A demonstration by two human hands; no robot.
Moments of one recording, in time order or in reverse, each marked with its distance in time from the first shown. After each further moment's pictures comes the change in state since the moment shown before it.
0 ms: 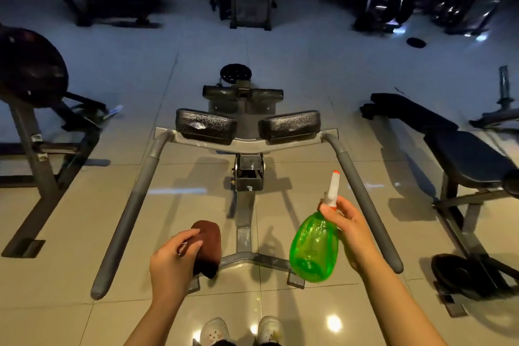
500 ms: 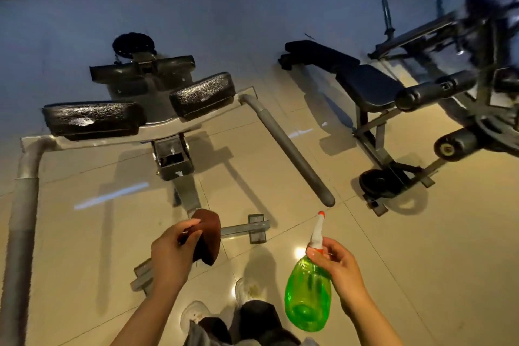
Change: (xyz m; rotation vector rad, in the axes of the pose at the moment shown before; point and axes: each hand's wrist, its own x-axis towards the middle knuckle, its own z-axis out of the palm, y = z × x) left_hand -0.011 0.020 0.085 0.056 -0.424 0.115; right_hand -0.126 0.092 -0.053 0.062 0.436 0.264
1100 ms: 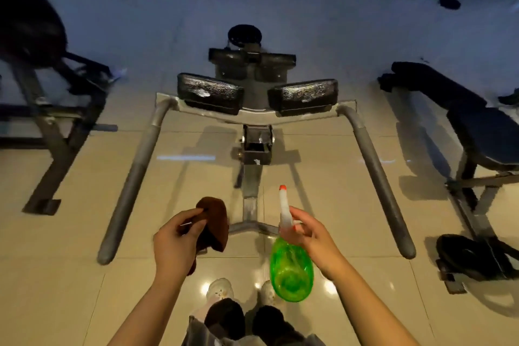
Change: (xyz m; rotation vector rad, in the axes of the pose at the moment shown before) left_hand -0.031 -0.017 -0.074 -0.227 0.385 -0.225; right_hand 0.044 -0.051 0.137 -0.295 -0.709 -0.141
